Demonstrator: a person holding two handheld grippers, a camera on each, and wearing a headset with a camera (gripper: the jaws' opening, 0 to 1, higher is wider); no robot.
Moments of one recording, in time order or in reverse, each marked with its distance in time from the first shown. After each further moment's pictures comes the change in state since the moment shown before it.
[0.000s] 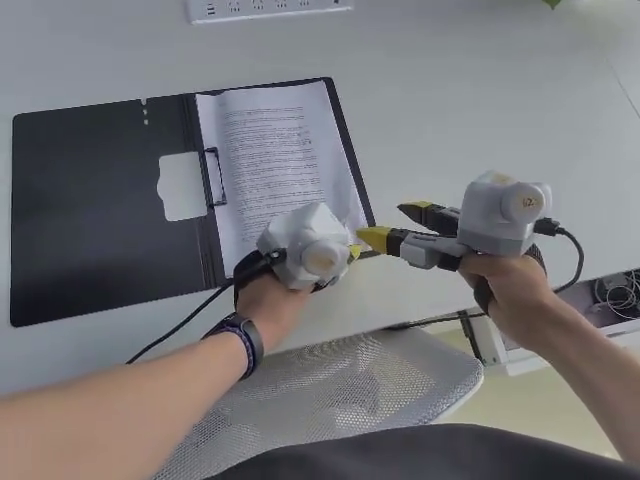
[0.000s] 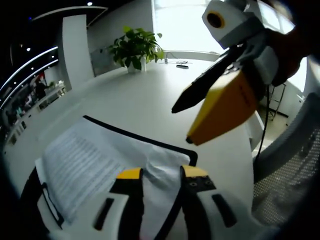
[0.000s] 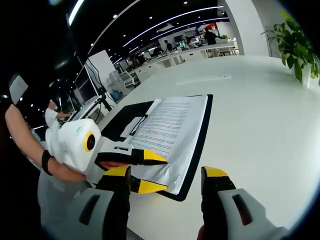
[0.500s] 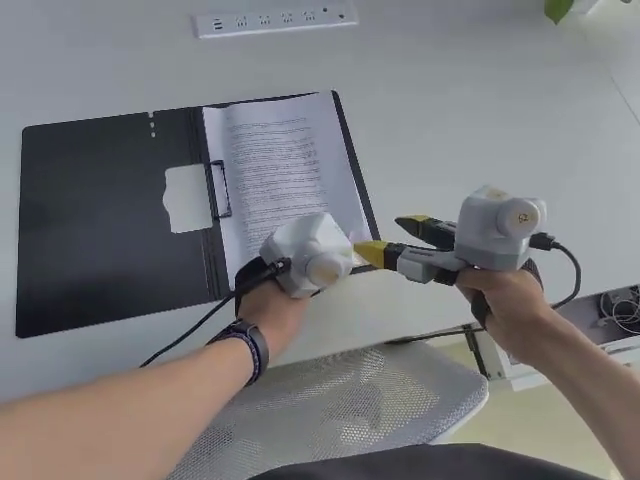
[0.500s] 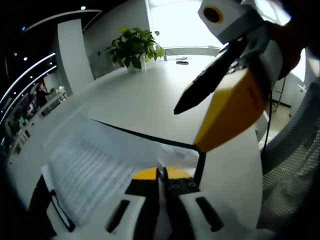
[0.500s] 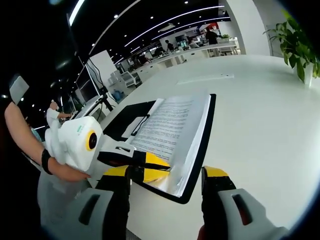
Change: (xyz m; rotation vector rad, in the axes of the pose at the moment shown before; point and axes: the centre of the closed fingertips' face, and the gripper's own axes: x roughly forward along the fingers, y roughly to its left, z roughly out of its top) left arm 0.000 0.013 -0.001 0.069 0.025 0.030; right arm 0.007 -0.001 0.000 0.003 0.000 0.014
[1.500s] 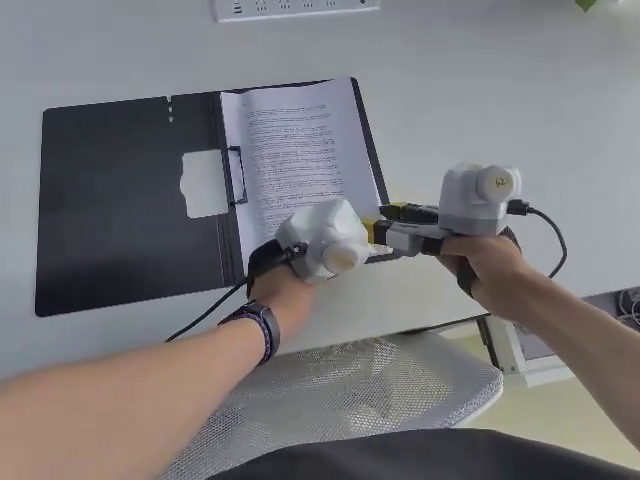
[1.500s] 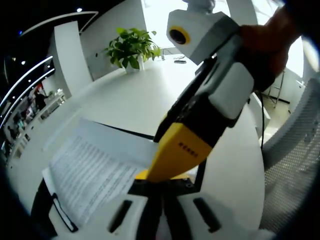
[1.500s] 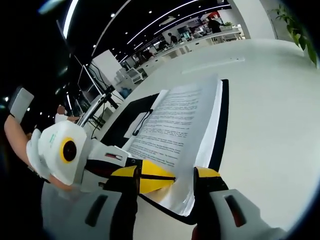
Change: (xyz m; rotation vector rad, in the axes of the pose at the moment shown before) left arm 0.002 0.004 0.000 0.028 -0.001 -0.004; right arm 0.047 0.002 -0.002 0.094 0.056 0.110
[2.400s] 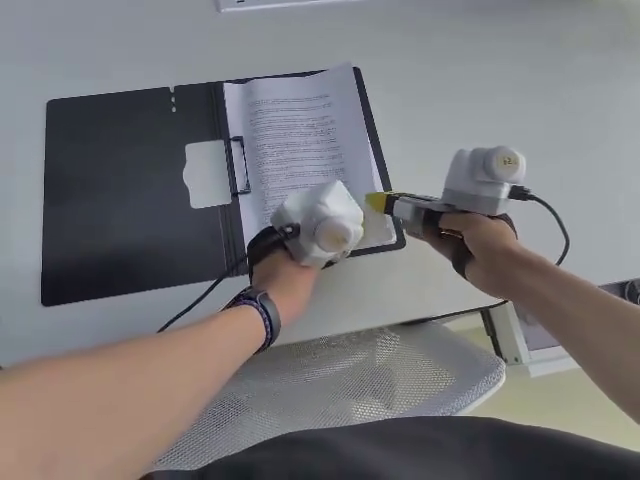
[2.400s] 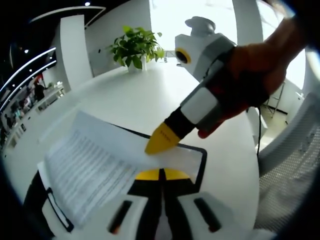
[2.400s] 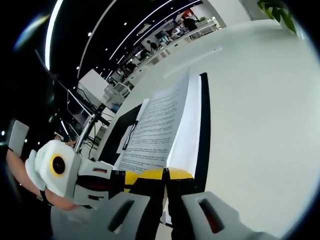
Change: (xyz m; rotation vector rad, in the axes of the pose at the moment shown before) left arm -0.007 0.001 0.001 -0.094 -0.007 -0.033; right arm 0.005 -0.018 0.002 0.195 -0.058 -0.042
